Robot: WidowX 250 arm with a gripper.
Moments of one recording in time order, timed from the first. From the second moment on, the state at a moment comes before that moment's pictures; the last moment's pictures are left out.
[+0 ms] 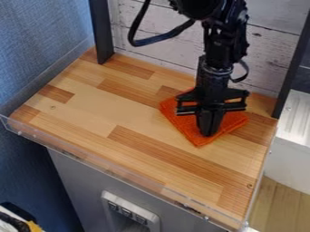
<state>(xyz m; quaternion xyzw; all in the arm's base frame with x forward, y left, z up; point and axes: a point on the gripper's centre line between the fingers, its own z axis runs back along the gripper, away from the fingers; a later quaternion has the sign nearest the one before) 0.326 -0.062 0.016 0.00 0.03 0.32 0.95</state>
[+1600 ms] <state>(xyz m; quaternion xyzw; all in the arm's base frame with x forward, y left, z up) 0.287 -0.009 0.073 -0.01 -0.01 0.01 1.00</state>
